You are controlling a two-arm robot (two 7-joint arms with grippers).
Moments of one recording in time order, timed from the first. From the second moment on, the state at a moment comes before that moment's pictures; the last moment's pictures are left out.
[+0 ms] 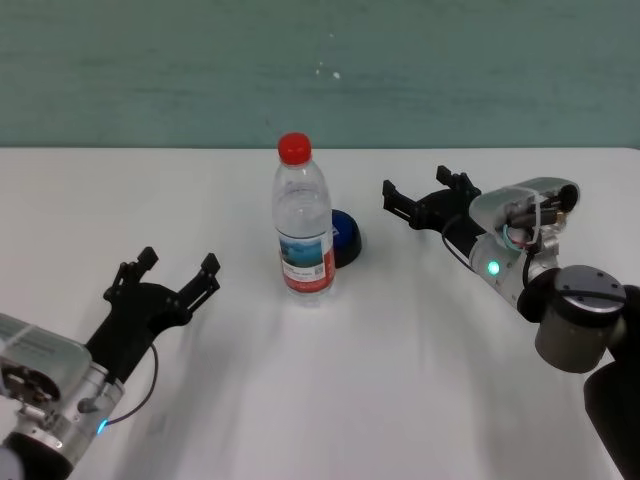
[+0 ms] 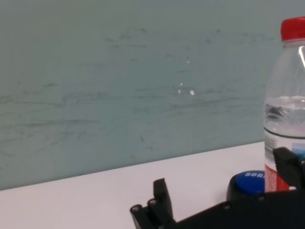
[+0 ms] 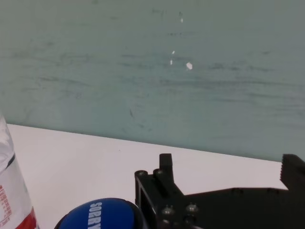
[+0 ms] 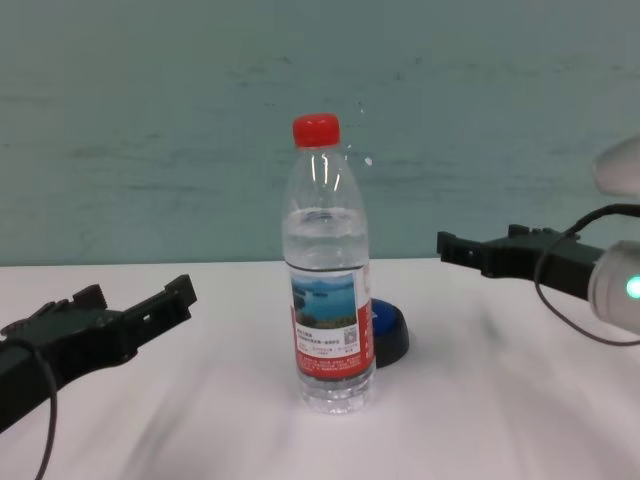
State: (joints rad) left arm 0.11 0.27 0.11 -1.63 -0.21 -0.13 -0.26; right arm 0.38 0.15 -0.24 -1.23 0.26 0.05 0.26
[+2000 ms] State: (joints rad) left arm 0.11 0.27 0.11 -1.63 -0.21 -0.13 -0.26; right arm 0.70 0.02 -0.30 -0.63 0.22 -0.09 0.37
